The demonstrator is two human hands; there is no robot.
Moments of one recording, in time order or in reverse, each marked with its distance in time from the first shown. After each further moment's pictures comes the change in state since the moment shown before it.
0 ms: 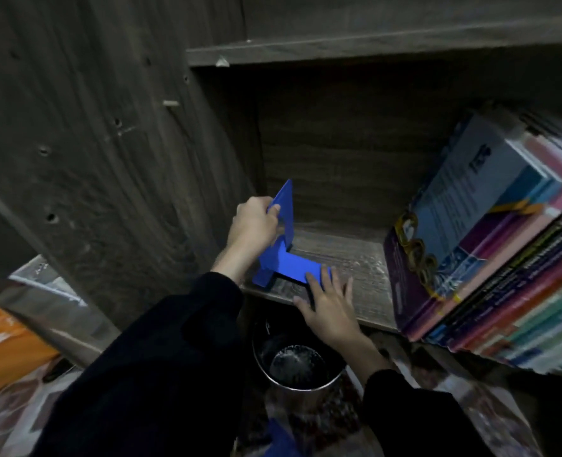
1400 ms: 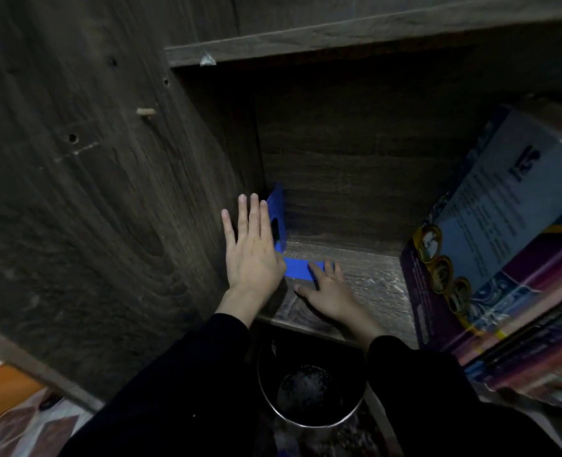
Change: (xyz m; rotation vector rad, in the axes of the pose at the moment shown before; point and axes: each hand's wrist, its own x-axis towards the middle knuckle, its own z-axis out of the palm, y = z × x) left_hand 0.029 -0.049 0.039 0.934 0.170 0.270; right_hand 0.094 0.007 0.000 0.270 -0.103 0.074
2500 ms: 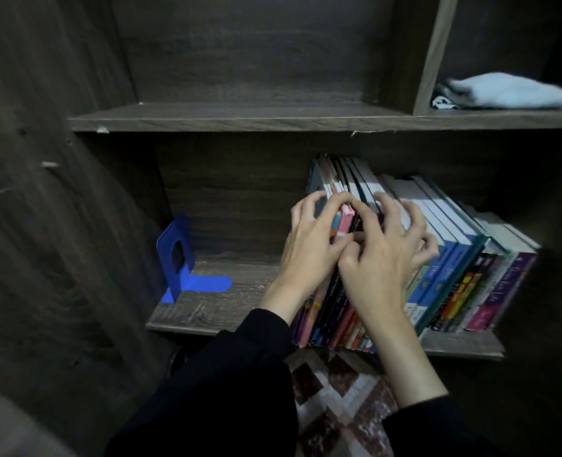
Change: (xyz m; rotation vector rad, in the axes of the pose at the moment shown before) left_hand -0.059 0.195 -0.155 -1.132 0.066 0.443; right_hand -0.227 0.018 -0.203 -0.249 1.265 0.008
